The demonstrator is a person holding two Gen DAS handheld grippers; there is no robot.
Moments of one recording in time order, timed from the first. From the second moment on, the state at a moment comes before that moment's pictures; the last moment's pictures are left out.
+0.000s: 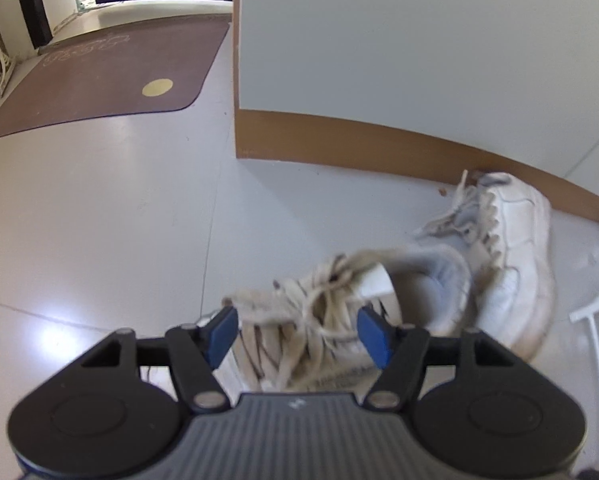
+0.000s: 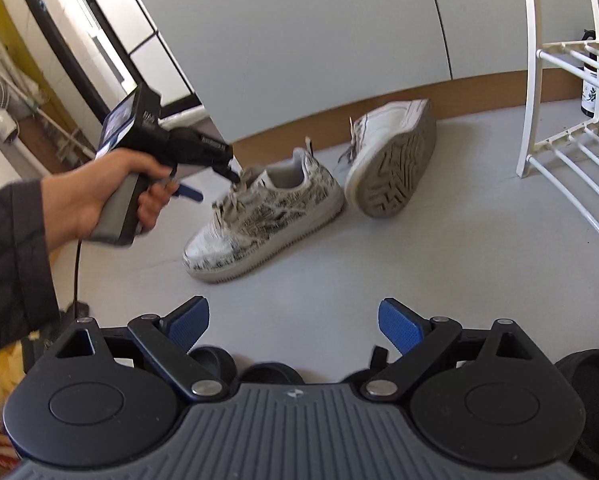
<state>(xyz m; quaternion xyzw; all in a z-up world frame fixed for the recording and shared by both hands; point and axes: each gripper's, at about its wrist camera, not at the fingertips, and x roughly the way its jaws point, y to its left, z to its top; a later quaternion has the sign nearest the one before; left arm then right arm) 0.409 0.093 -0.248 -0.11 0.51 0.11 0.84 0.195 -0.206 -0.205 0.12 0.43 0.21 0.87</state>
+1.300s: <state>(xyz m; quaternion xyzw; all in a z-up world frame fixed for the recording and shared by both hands) 0.371 0.059 -0.281 -0.03 0.50 -0.04 0.86 0.184 -0.186 -0.229 0.10 0.46 0.21 0.86</state>
